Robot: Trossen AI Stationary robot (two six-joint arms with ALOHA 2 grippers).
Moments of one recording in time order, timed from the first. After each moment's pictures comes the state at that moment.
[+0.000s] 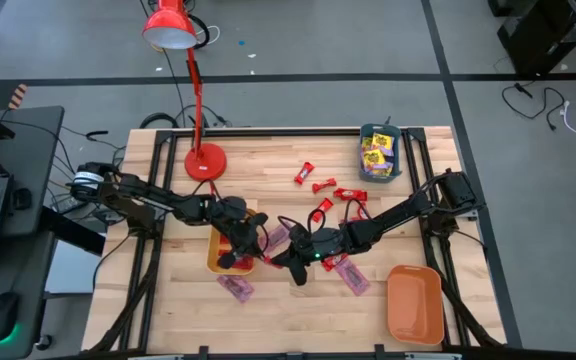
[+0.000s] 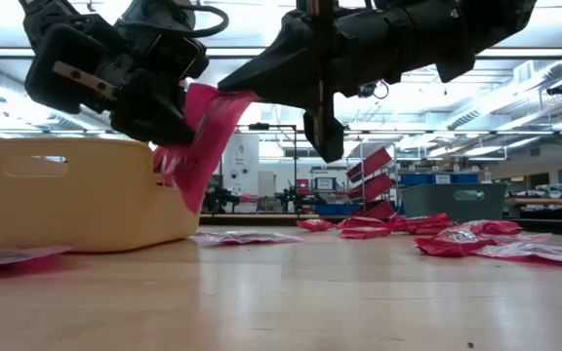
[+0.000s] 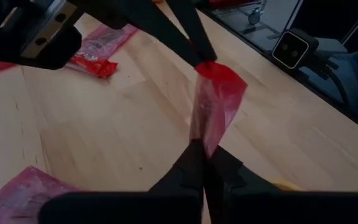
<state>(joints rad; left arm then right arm) -0.04 1.48 0.56 0.37 0.53 0.20 0.26 1.87 0.96 0.59 0.06 0.81</state>
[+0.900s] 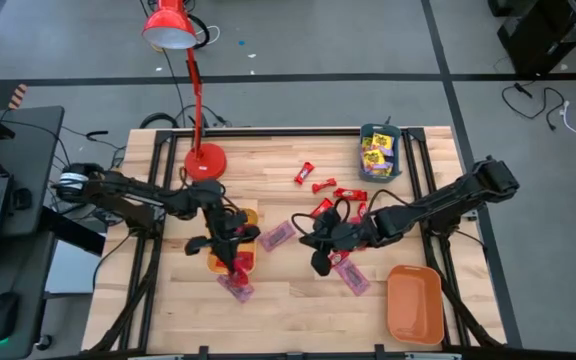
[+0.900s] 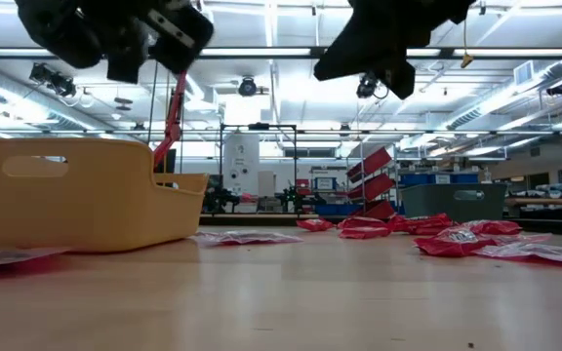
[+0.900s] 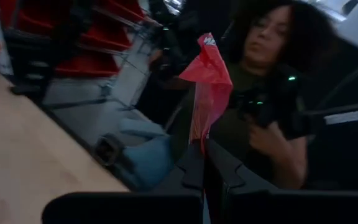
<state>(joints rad) 0.01 1.35 0.57 0.82 1.19 -0.53 0.31 1.52 0.96 -0.05 0.32 0.63</state>
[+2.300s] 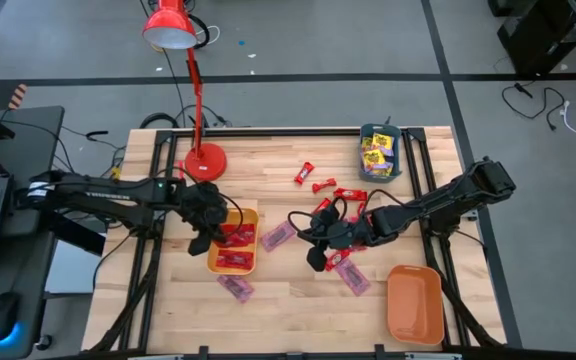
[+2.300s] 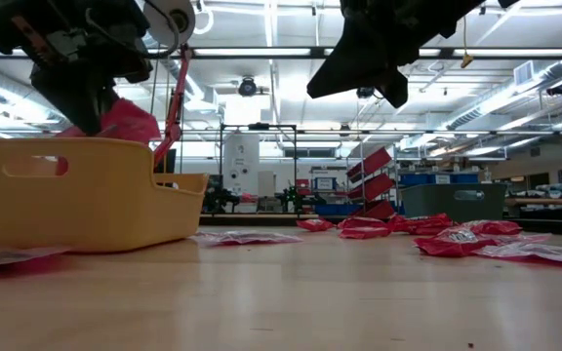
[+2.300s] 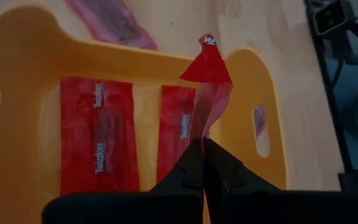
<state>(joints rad) 0.05 0.99 0.60 -0.54 0.40 -0.11 0.29 1.55 0.96 -0.04 0.37 0.60</state>
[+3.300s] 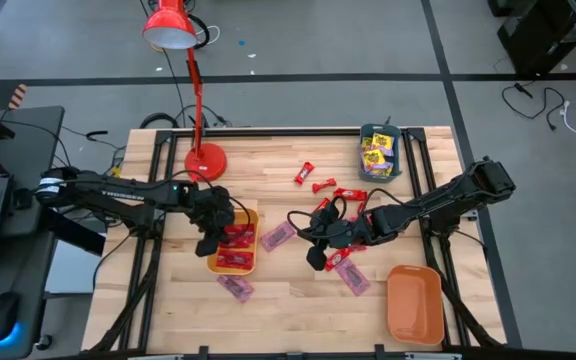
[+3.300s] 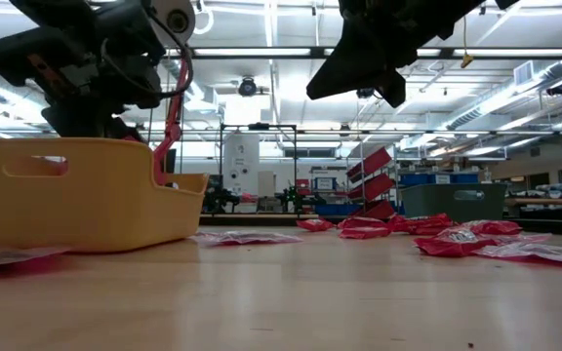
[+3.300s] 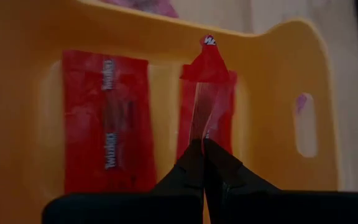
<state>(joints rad) 0.05 1.14 0.60 -0.51 0.38 -0.09 0.28 1.55 0.96 -0.04 0.37 0.57</state>
